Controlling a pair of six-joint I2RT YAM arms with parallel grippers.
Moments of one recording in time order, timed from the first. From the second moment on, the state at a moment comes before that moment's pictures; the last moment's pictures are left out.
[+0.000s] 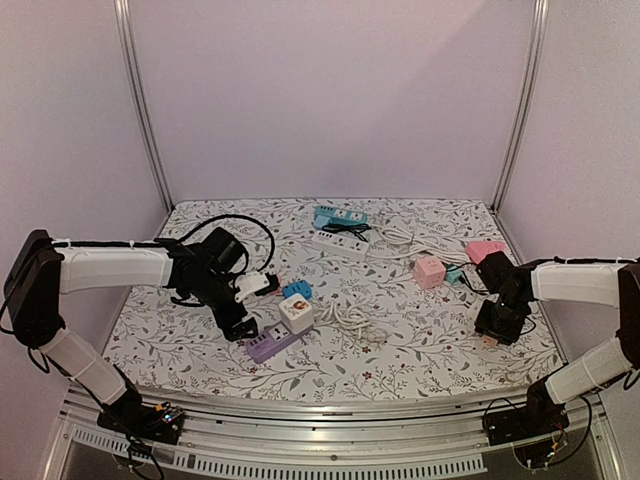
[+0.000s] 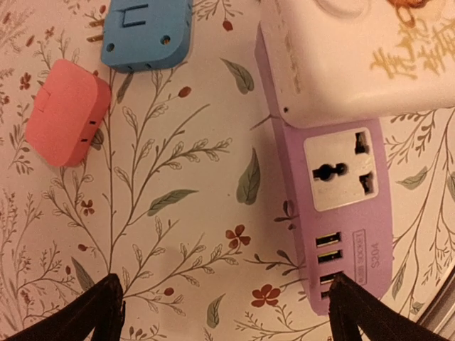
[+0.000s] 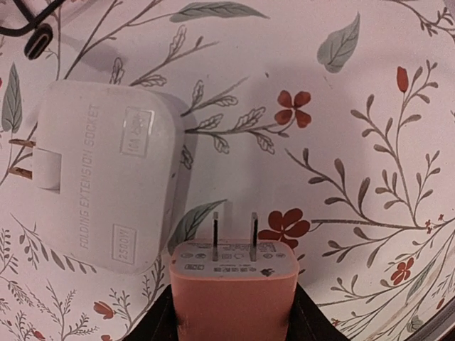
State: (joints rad) left arm -0.65 1.53 0.90 -0.56 0.07 0.41; right arm 0.32 1.38 0.64 -0.69 0.23 0.92
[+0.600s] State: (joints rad) left arm -0.78 1.58 0.89 -0.56 0.07 0.41; right arm 0.35 1.37 0.67 -0.65 0.15 0.84
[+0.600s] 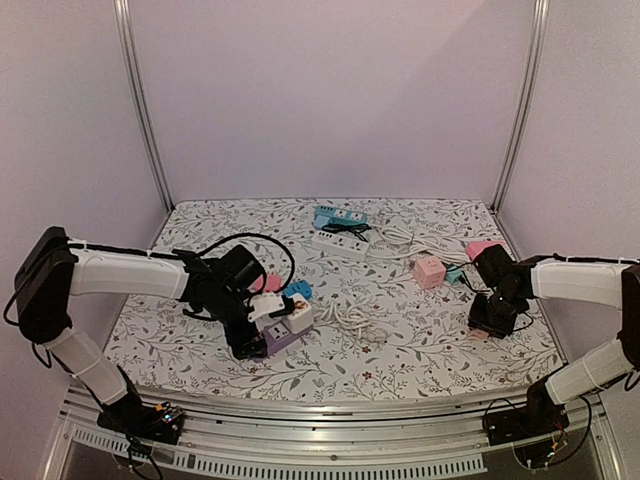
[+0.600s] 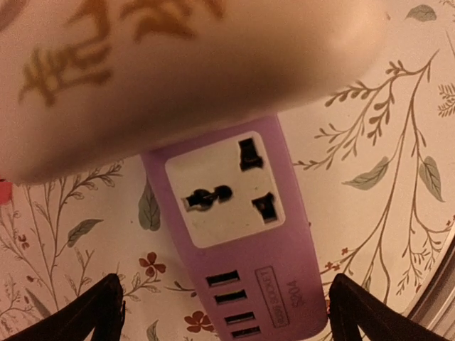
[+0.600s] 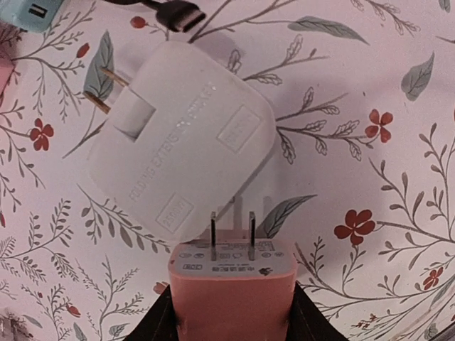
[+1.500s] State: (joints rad) left arm -0.58 1.48 0.93 -0.66 0.10 0.59; right arm 0.63 1.45 1.11 -0.74 0.01 0.66
